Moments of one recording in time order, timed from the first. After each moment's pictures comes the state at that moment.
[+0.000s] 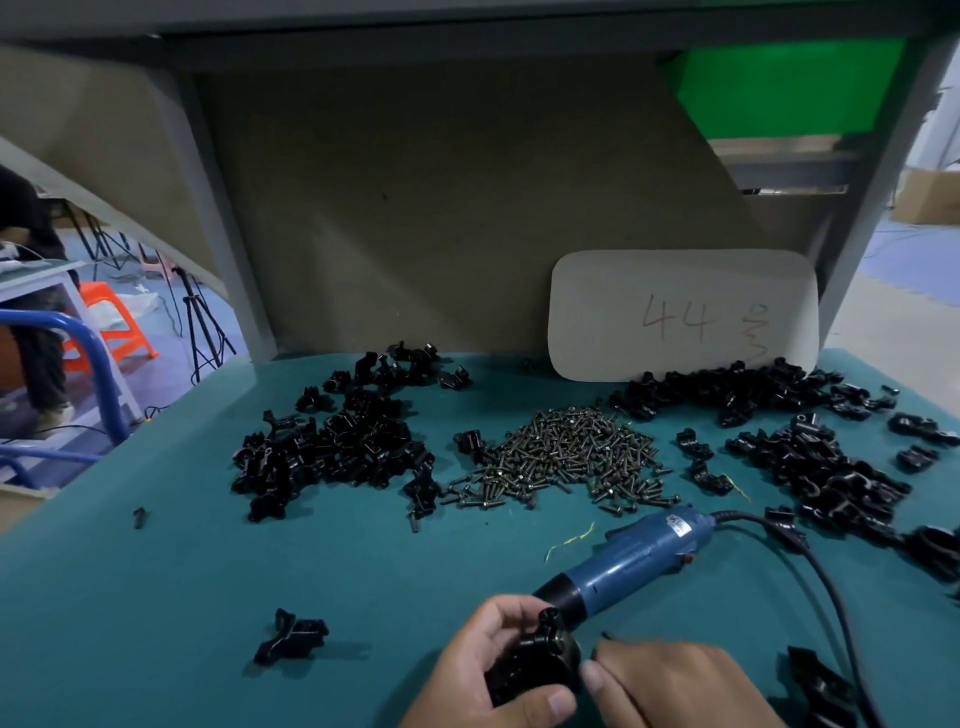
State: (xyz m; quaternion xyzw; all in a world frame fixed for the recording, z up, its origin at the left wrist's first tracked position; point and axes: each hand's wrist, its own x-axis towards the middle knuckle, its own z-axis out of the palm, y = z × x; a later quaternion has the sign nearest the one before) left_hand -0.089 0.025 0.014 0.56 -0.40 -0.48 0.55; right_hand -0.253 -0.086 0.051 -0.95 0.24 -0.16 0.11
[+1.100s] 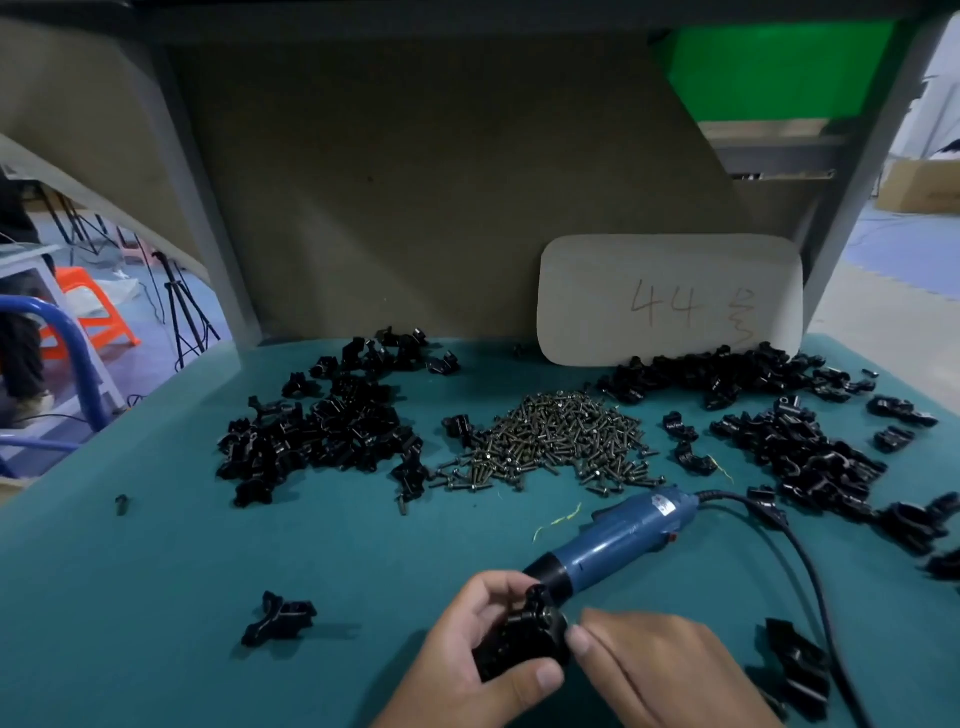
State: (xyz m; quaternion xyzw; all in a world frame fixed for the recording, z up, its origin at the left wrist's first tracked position) left_hand -0.091 0.026 0.014 0.55 -0.41 -0.45 0.58; right_hand -0.259 -0.083 0.052 -0.95 0.24 -0.09 0.17
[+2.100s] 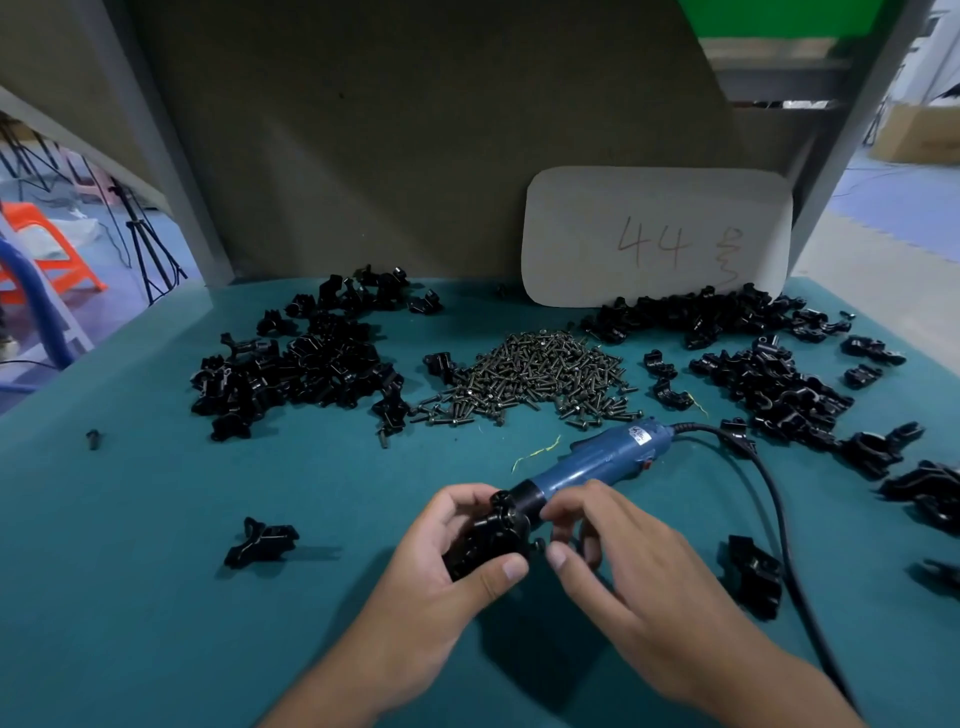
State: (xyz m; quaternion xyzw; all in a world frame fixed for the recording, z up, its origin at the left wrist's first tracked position) left_hand -0.096 0.032 0.017 0.55 -0.41 -0.38 0.61; right_hand -0.271 -0.083 0.043 -0.93 0.20 -0.22 0.22
